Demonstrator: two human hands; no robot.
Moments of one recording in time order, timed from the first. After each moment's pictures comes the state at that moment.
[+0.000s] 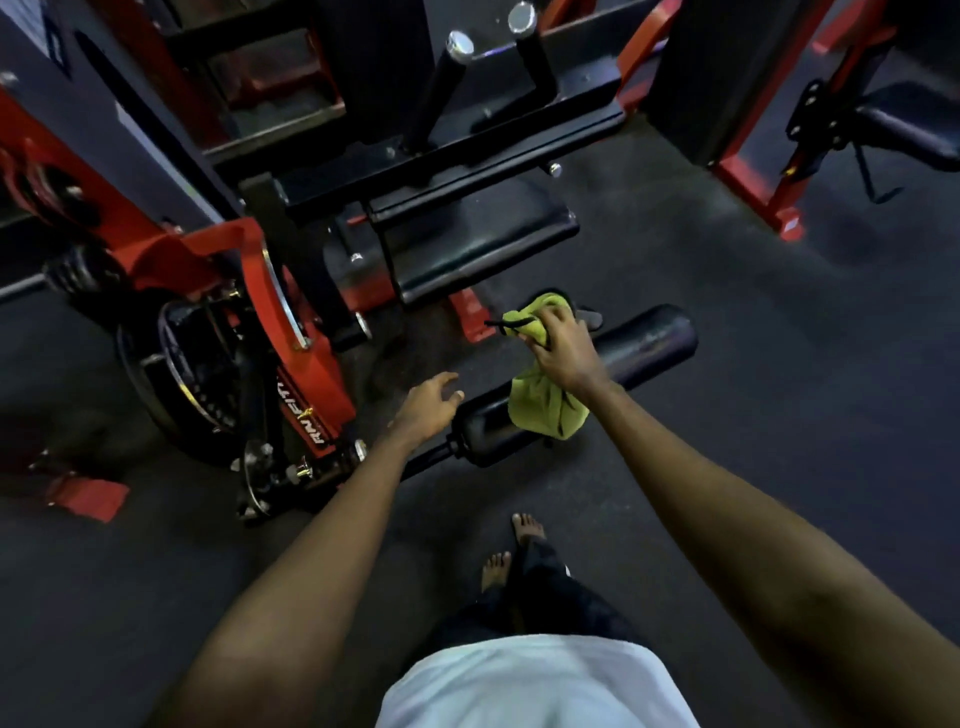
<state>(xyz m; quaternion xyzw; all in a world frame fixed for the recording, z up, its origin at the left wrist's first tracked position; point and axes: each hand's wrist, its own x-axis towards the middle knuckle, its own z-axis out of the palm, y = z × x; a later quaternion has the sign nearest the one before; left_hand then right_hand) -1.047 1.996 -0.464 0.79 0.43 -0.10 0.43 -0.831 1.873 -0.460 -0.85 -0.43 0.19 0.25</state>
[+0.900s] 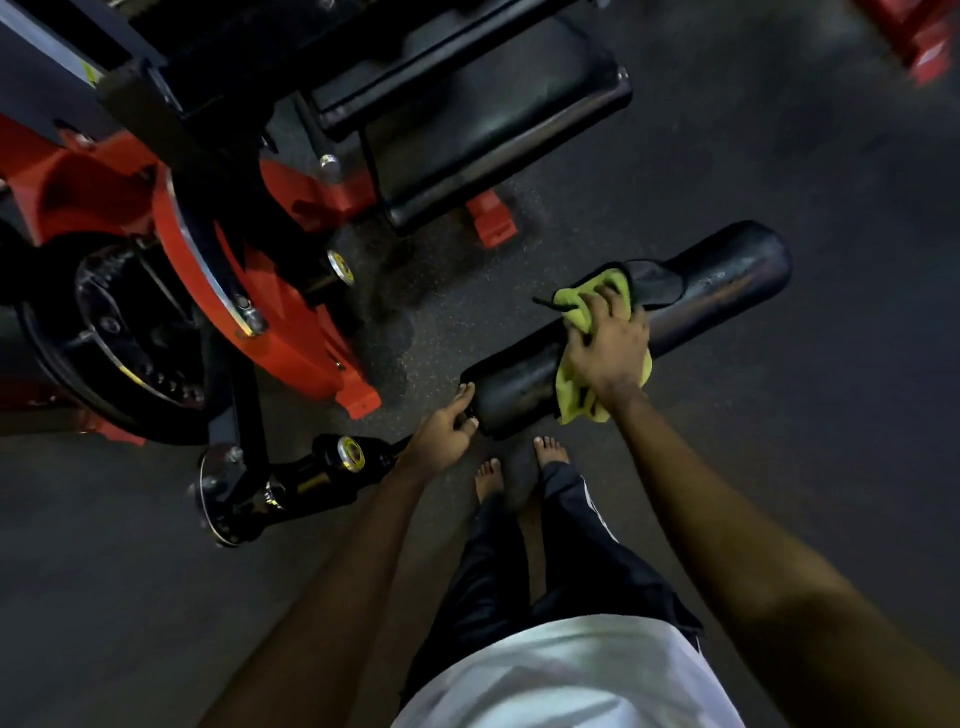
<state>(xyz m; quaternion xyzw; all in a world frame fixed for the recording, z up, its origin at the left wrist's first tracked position) -1.068 1.986 -0.595 0.73 0.42 -0.17 0.51 -0.812 1.870 -0.598 -0.92 -0.31 0.19 0.14</state>
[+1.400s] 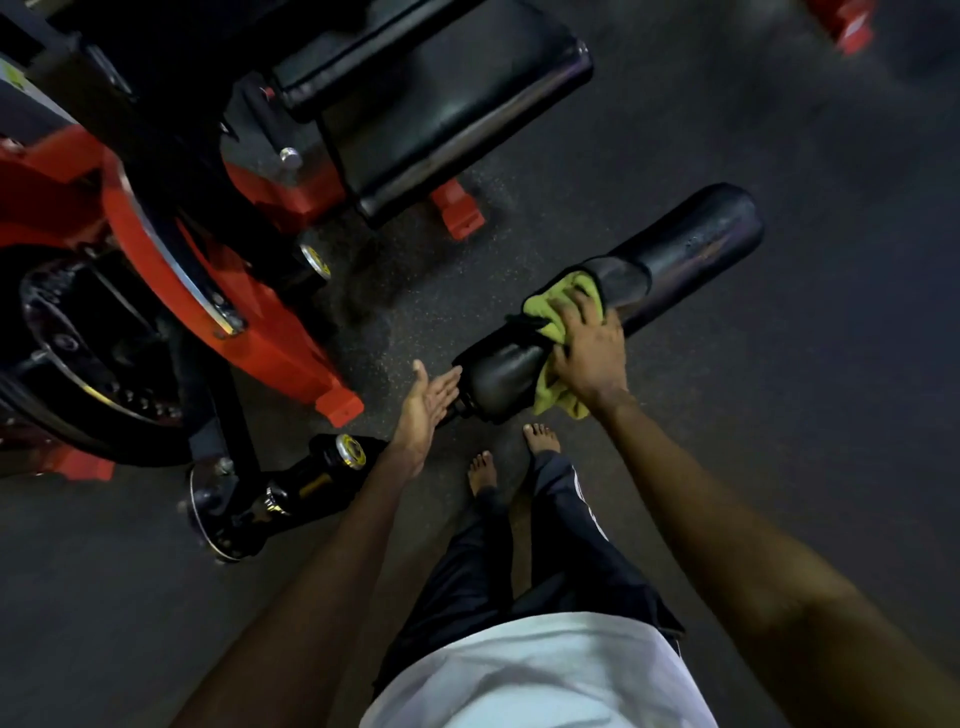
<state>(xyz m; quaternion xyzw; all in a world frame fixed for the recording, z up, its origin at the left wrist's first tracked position) -1.069 2.001 -0.576 0.47 0.48 -0.10 0.73 -0.858 1.851 -0.605 -0.91 -0.37 0.17 0.08</state>
